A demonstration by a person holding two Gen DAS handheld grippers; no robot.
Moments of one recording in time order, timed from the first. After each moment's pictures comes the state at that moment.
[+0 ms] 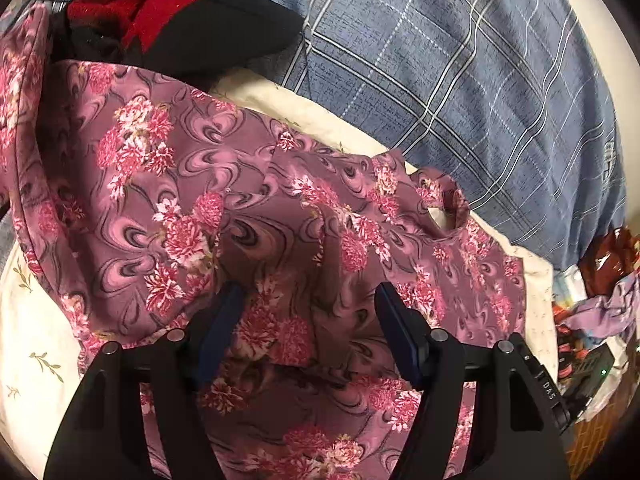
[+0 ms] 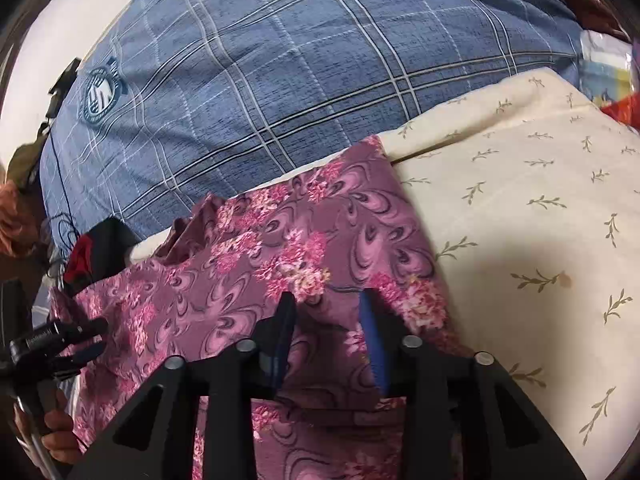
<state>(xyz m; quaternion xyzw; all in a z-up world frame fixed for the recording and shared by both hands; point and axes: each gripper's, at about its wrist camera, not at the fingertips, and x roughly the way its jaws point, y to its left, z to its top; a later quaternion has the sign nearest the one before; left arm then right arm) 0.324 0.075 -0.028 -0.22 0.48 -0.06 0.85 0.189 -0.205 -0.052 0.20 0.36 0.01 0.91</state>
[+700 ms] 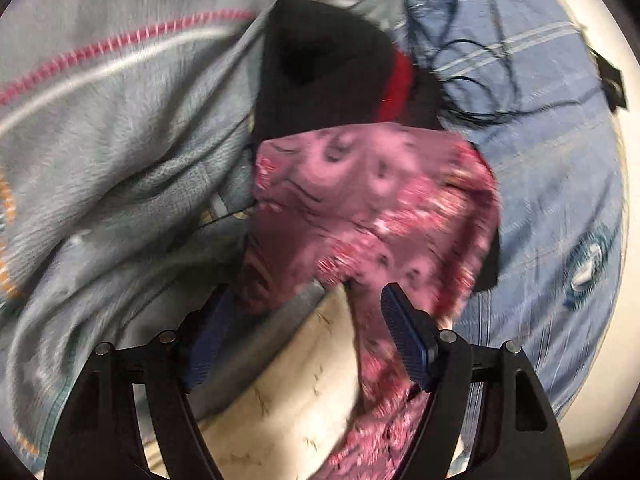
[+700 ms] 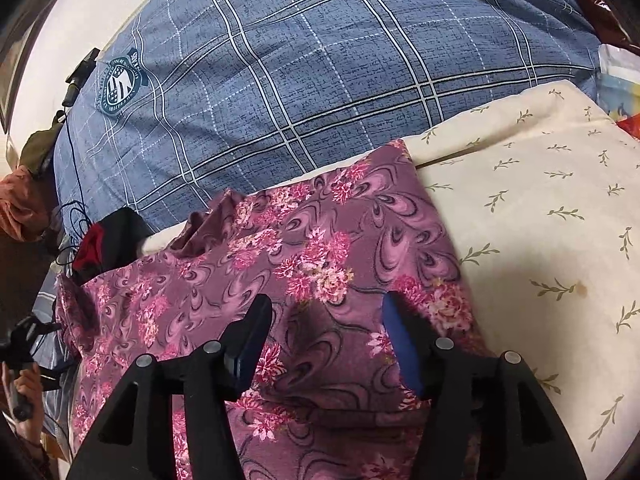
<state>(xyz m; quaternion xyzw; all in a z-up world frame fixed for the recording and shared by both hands) 0.276 0.327 -0.050 -0.52 0.40 0.14 0.74 0.193 -0.195 -0.050 0.19 0.36 0.04 0.91</state>
